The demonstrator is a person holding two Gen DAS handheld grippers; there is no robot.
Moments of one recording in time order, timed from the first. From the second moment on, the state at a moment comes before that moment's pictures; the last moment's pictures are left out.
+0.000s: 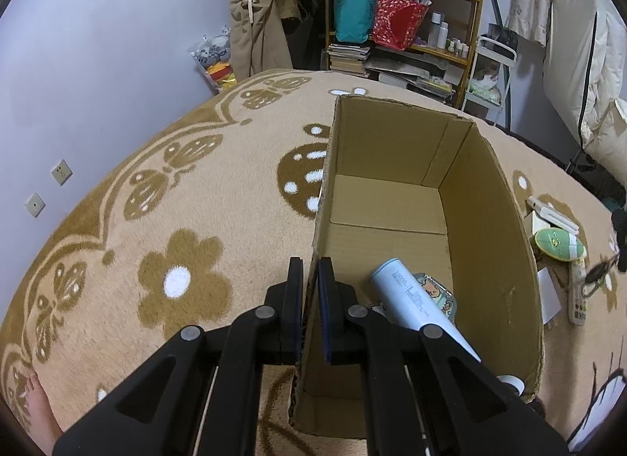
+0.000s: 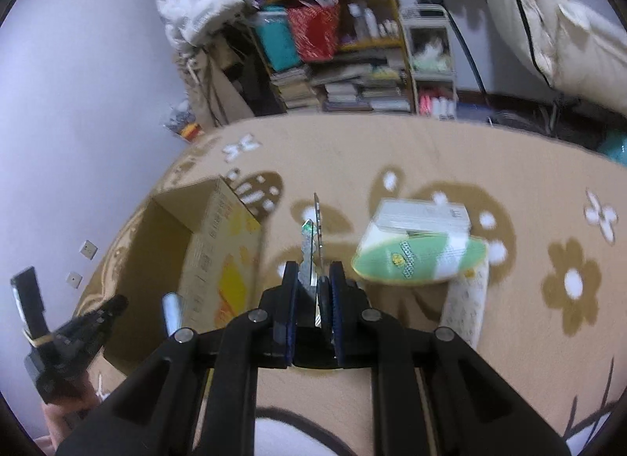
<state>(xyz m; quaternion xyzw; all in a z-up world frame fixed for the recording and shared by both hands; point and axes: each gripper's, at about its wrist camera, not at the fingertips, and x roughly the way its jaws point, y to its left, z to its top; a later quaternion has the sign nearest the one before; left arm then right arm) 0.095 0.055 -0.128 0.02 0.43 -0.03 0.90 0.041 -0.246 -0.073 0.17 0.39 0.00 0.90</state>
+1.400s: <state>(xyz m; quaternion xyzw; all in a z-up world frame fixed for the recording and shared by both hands) 0.092 0.047 -0.126 0.04 0.42 -0.03 0.90 0.095 -0.128 -0.107 0.14 0.42 0.14 0.88</state>
